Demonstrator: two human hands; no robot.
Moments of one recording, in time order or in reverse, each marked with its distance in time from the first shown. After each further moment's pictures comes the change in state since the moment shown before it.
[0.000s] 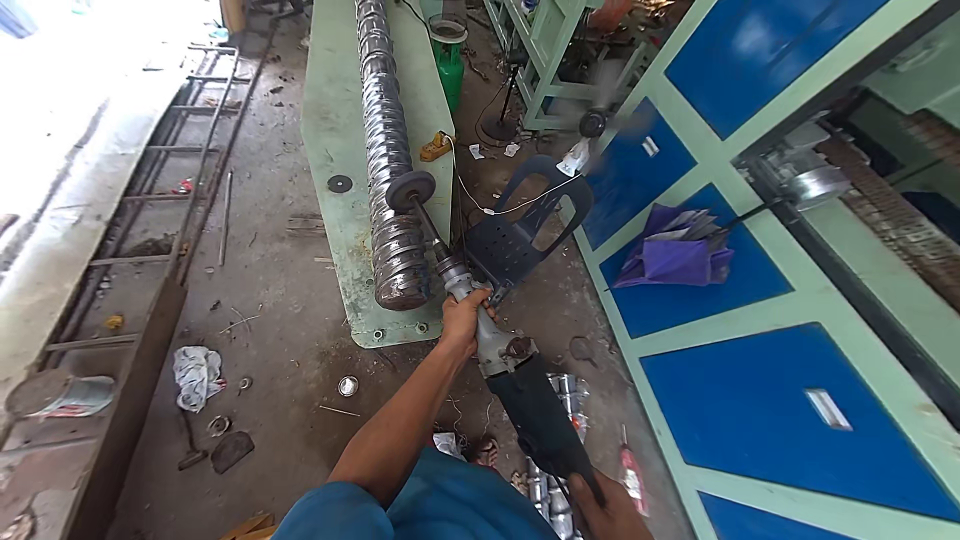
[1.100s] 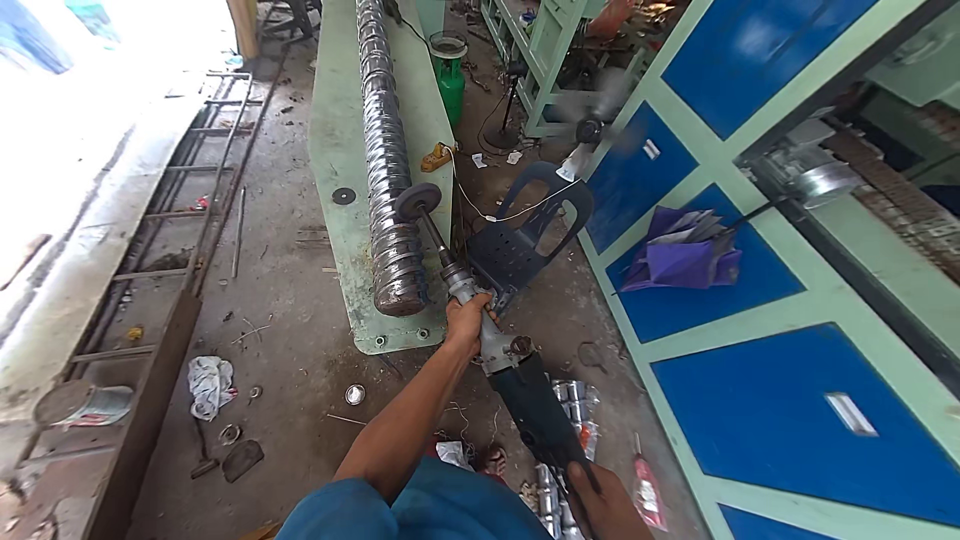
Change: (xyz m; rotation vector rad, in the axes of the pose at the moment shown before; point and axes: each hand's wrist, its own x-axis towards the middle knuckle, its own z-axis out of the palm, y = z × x) left_hand 0.013 -0.017 0.010 0.090 0.065 0.024; right_hand 0.018 0.024 -0.004 0.189 -0.038 0.048
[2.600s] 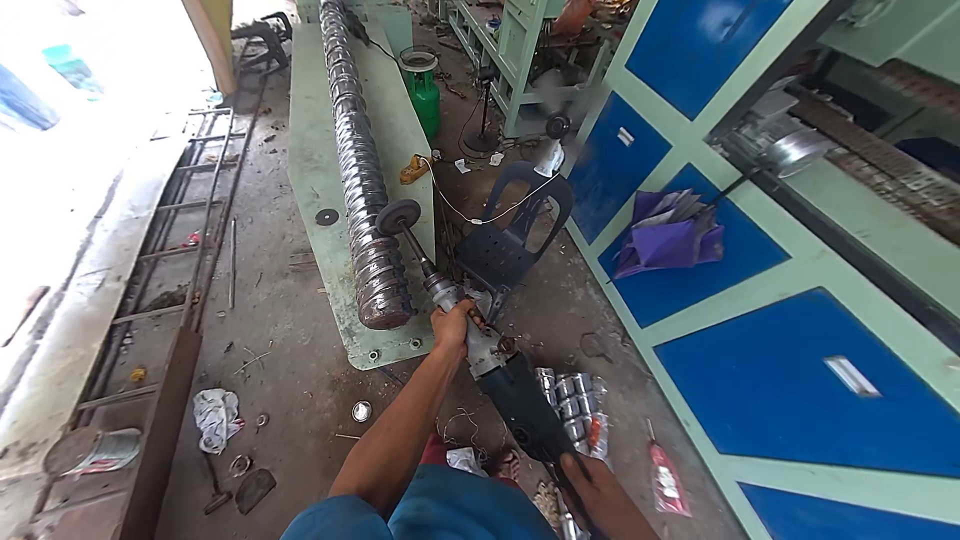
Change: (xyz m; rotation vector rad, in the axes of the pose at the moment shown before) left_hand -0.003 -0.002 0.007 0.120 0.088 0.020; right_hand 0.010 0.023 0.001 0.147 -0.046 0.015
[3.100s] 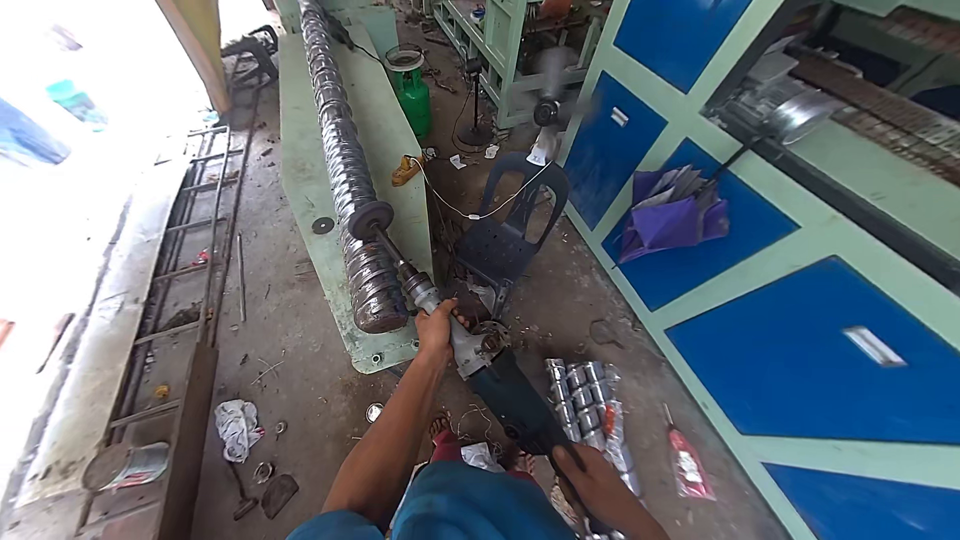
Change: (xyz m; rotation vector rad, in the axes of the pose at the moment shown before) left_hand -0.003 0.007 -0.014 0.028 0.020 0.069; right_hand 0.010 0.006 0.005 -0.026 -0.037 -0.011
